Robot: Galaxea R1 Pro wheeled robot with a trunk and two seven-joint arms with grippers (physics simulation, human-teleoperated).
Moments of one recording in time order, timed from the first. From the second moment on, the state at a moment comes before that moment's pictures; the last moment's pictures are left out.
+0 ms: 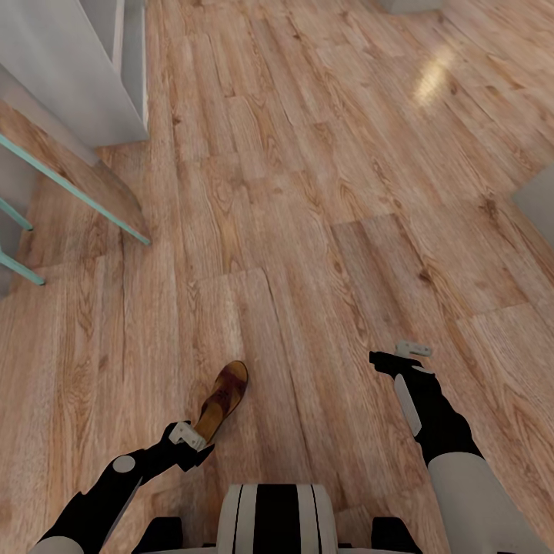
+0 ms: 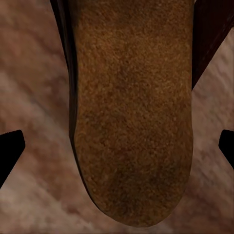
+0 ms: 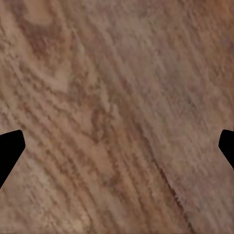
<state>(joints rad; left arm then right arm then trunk) -0.47 0.15 -0.05 -0.70 -0.26 -0.07 -0.54 -0.70 -0.02 -0.15 -0.96 -0.08 0.47 -0.15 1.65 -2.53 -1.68</state>
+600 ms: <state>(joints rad) -0.47 0.15 -0.05 -0.70 -0.26 -0.07 -0.54 -0.70 -0.02 -0.15 -0.96 -0.08 0.47 -0.15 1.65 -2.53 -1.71</state>
